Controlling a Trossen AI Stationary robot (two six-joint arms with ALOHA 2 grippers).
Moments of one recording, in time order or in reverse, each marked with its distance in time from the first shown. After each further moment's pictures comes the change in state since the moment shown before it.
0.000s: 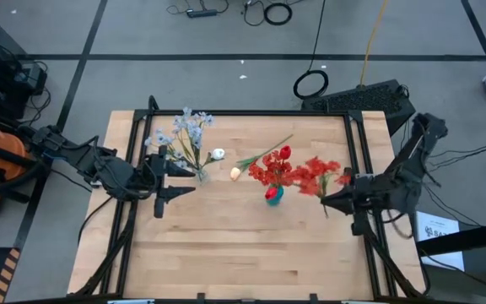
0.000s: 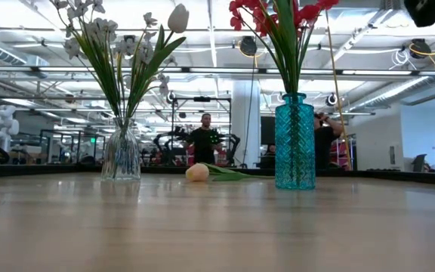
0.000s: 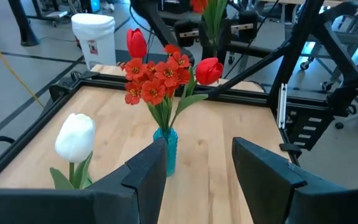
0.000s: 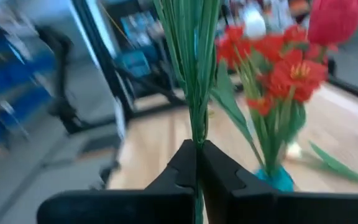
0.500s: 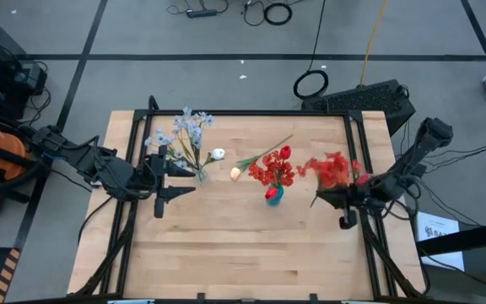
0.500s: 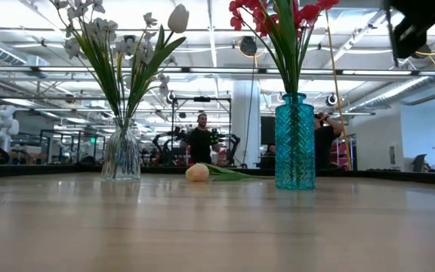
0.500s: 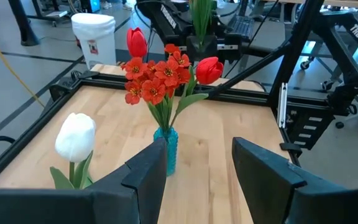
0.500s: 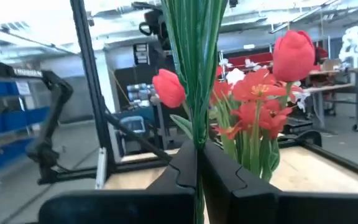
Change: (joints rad) left arm 0.000 0.000 0.000 -0.002 0.000 0.000; right arm -0.146 -0.029 -0.474 0.989 -0.106 -0.525
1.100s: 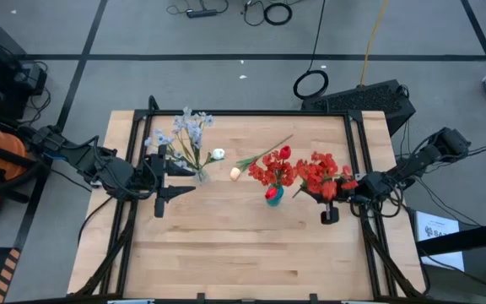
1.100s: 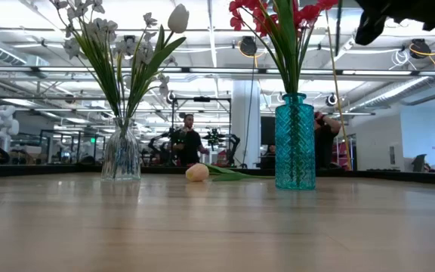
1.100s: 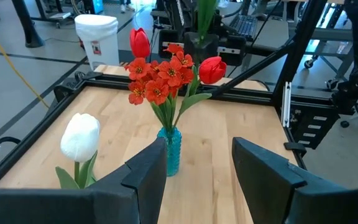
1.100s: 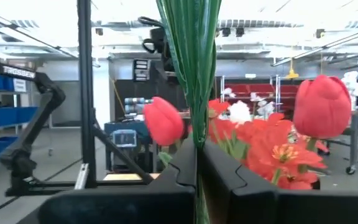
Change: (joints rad) left arm 0.000 0.000 0.000 -0.005 -0.012 0.009; right arm -0.325 0.320 0.086 0.289 -0.341 -0.090
